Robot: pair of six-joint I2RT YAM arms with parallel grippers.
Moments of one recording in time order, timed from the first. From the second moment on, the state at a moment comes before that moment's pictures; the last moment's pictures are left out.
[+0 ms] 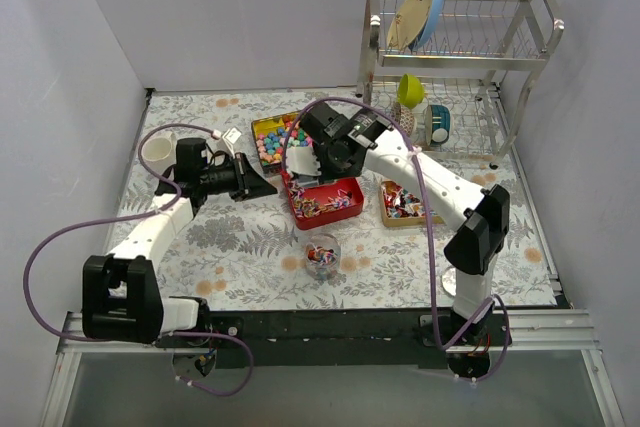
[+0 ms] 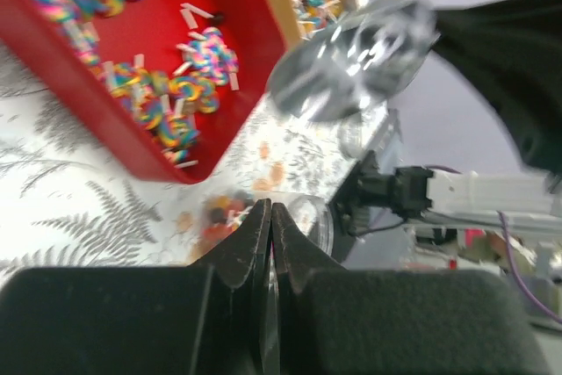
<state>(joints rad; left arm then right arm) -0.10 1.30 0.81 -0.16 0.94 -0.52 0.91 1.87 1.95 -1.26 0.17 -0.91</state>
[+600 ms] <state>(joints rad) -0.15 1.54 0.60 -0.11 0.74 -0.57 0.82 2.05 1.97 -1.26 0.25 -1.19</state>
